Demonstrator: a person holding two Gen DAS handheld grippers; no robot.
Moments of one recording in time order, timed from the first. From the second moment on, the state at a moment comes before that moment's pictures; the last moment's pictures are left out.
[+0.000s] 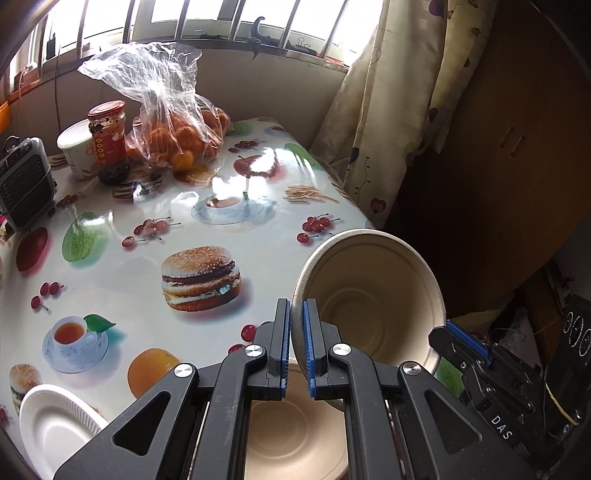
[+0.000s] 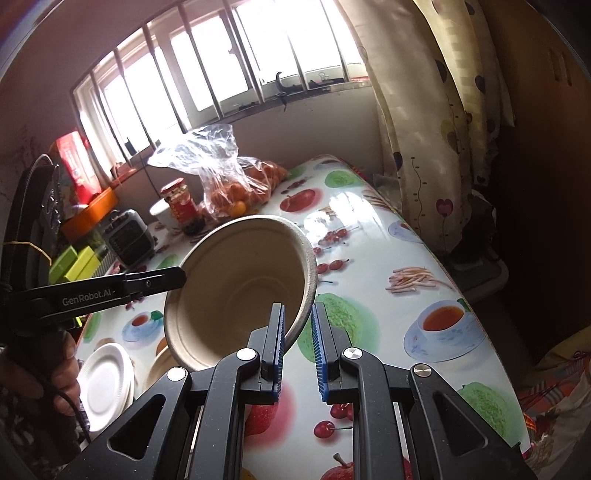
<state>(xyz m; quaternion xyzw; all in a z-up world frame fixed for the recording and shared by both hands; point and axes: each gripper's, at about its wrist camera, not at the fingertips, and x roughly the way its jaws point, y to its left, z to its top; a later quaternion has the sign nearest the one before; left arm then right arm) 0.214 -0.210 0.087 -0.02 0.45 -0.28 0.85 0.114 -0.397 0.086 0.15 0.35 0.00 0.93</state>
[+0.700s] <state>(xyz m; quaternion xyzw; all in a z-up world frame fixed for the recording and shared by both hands) 0.194 -0.172 0.082 -0.04 0.45 -0.27 0.85 0.099 -0.367 0.083 0.14 0.35 0.03 0.92</state>
